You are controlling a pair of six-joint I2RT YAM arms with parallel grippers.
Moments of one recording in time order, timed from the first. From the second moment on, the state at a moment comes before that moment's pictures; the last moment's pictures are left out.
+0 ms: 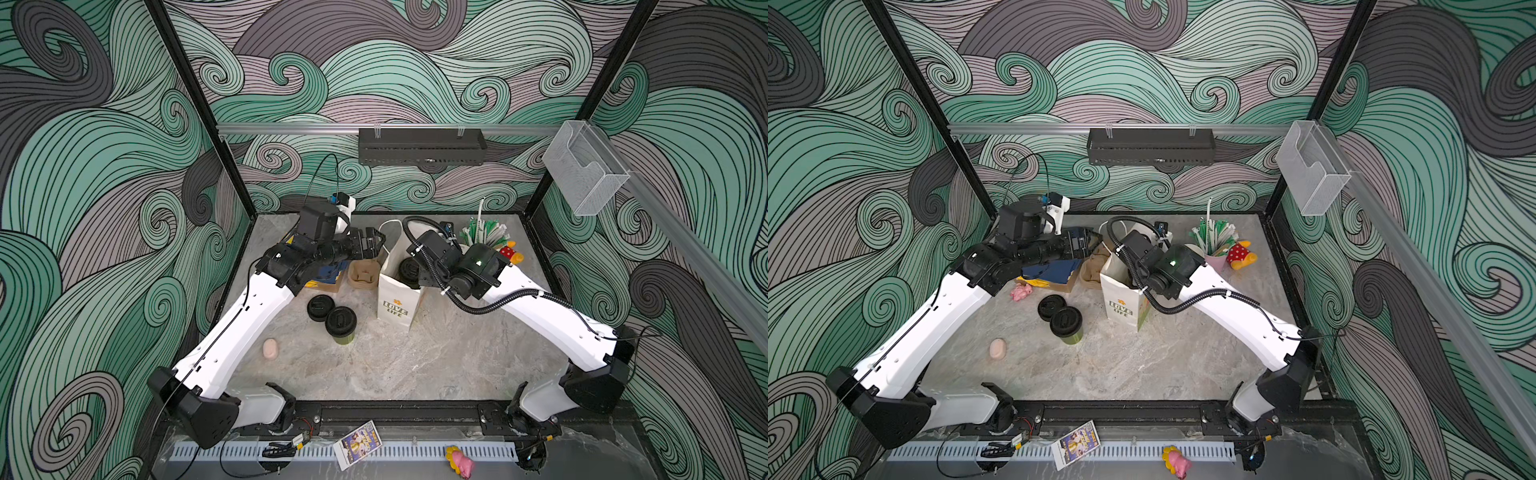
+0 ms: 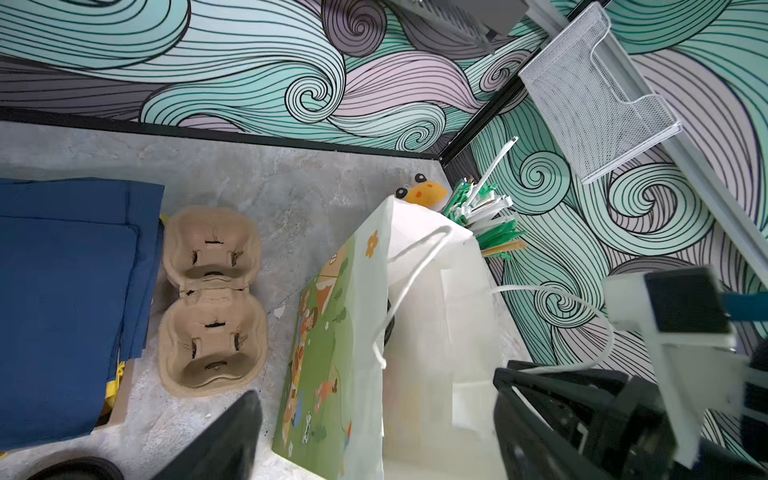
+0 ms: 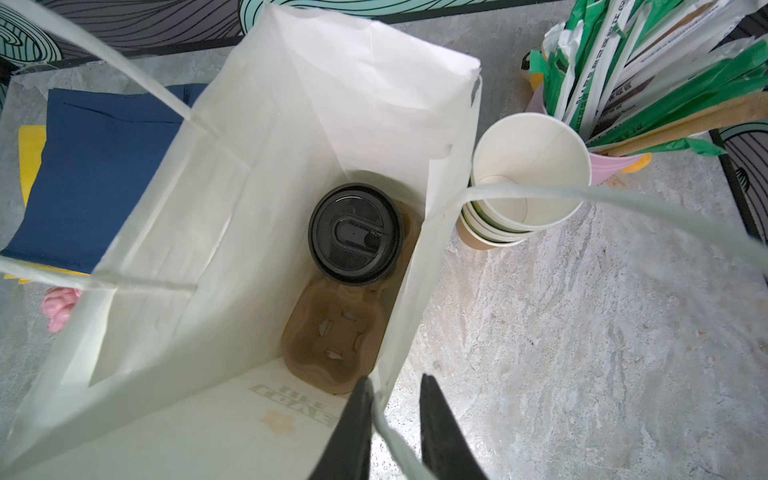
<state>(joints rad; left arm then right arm) -0.51 1.28 1.45 -0.66 0.17 -0.48 0.89 1.54 1.67 -1.21 0.52 0.85</state>
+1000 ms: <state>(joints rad) -0.50 0.93 1.16 -0.94 -0.07 -0.59 0.74 1.47 1.65 -1.22 0.35 0.65</state>
